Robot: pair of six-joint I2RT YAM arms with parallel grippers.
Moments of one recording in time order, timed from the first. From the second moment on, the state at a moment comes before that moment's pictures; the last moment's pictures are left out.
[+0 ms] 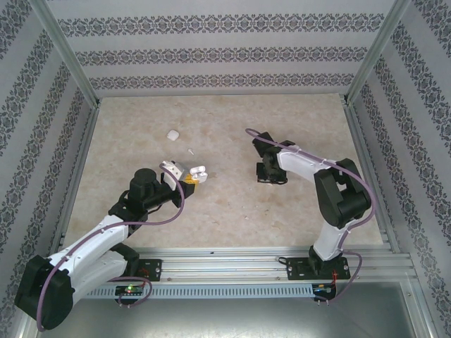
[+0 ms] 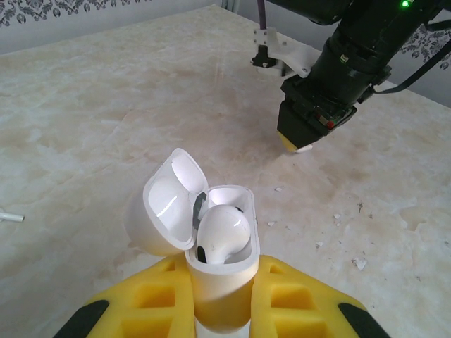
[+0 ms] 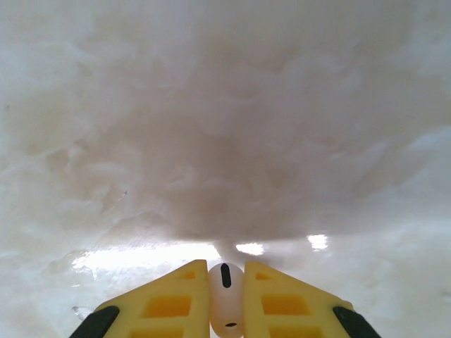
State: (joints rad) left arm -0.44 0.91 0.41 0.13 0.39 0.02; right arm 0.46 1.79 1.16 -0.78 0.13 0.55
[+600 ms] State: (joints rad) left arm -0.44 0.86 0.41 0.08 0.39 0.03; right arm 0.64 2.21 1.52 -1.15 0.67 0.54
